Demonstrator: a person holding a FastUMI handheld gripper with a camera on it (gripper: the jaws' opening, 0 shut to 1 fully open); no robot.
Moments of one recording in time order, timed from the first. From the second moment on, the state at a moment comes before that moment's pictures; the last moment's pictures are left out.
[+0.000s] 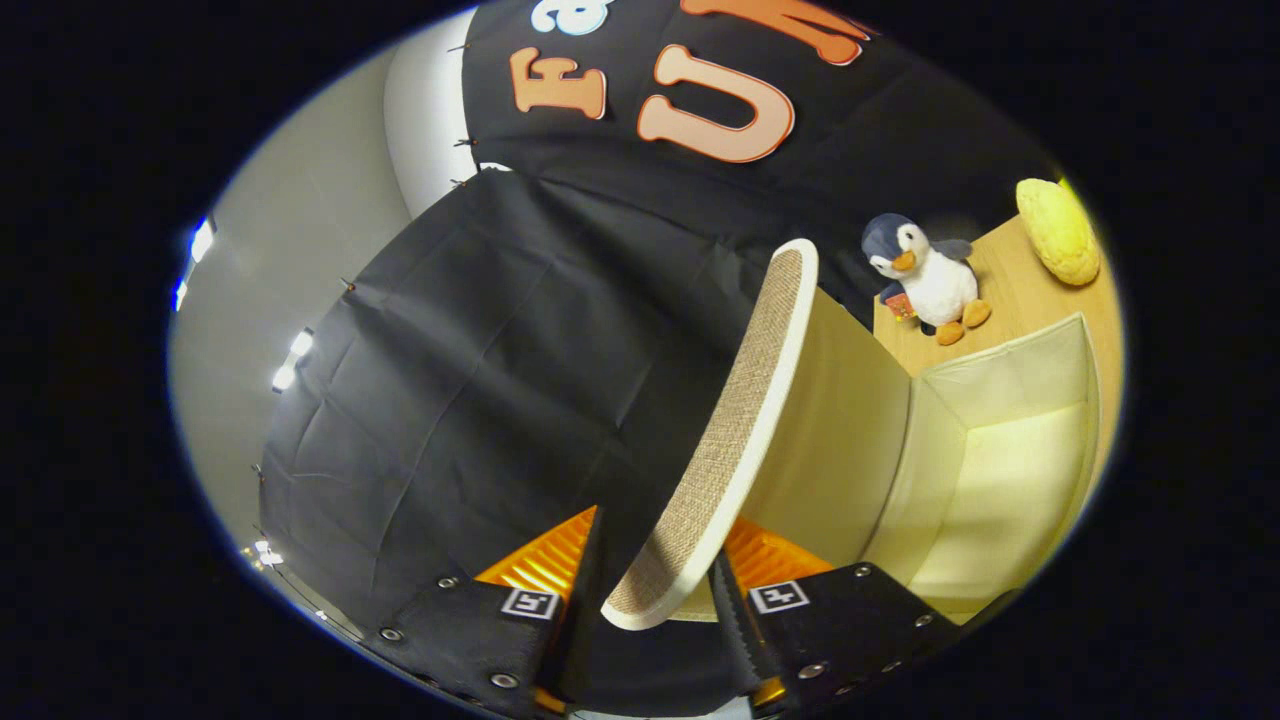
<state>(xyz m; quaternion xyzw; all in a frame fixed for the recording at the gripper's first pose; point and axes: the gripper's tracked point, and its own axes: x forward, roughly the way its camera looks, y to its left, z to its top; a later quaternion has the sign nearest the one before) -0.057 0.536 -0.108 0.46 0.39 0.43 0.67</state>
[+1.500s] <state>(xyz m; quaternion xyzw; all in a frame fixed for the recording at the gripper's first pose) -0.070 0.216 -0.334 0.16 0.47 0.15 0.86</state>
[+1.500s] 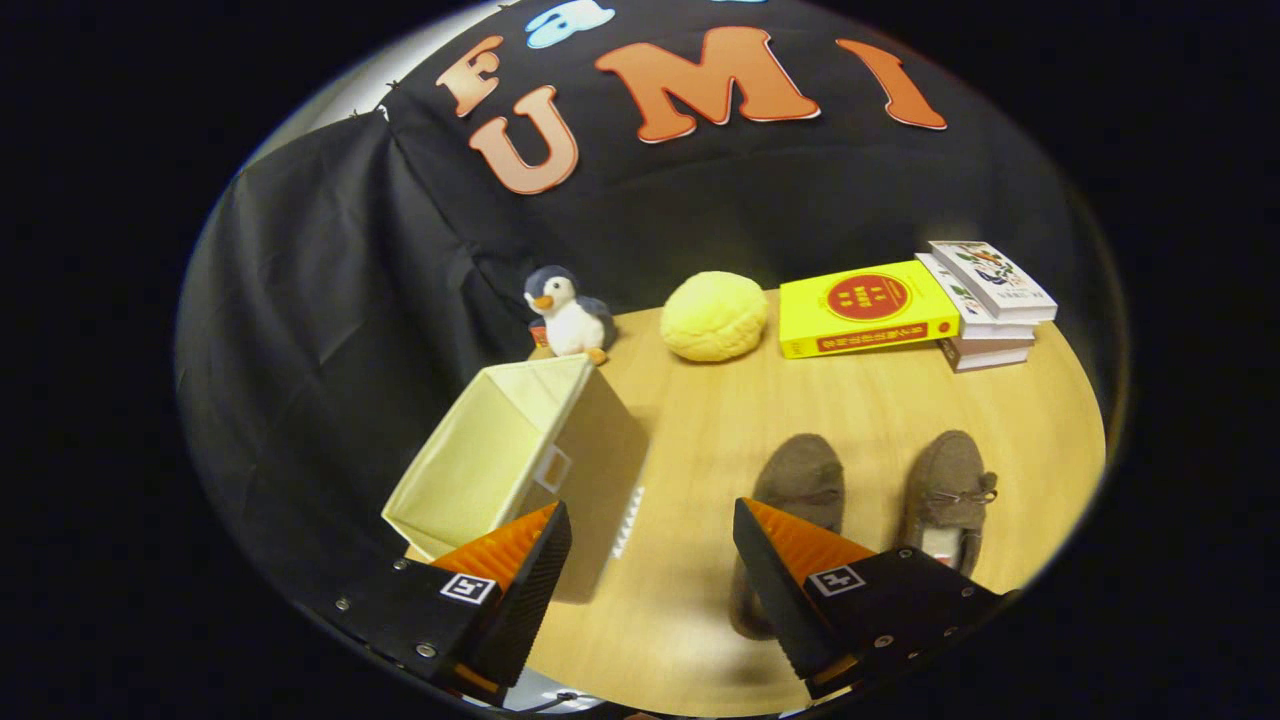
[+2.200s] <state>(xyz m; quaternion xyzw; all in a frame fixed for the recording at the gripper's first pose) -0.081 0.143 -0.450 0.06 0.56 0.08 0.82</state>
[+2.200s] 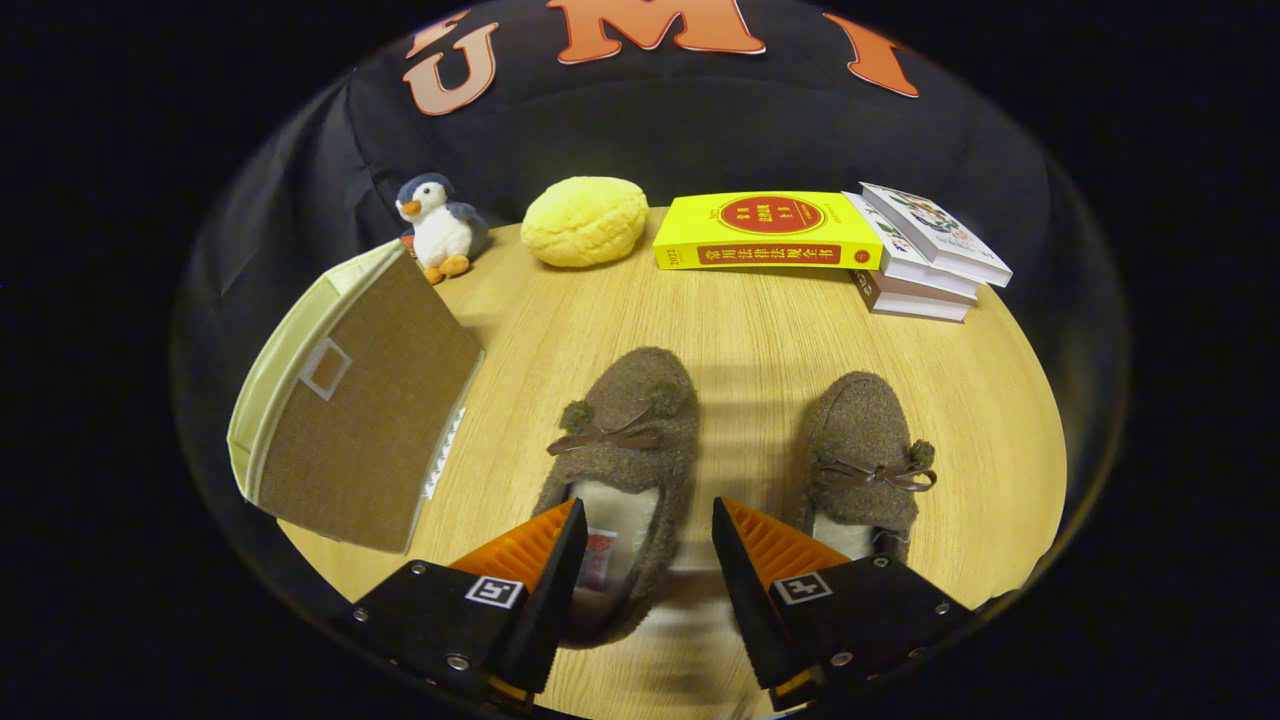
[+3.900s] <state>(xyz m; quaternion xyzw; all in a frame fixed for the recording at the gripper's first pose) -0.017 0.361 -0.271 0.21 0.54 0.13 0.80</state>
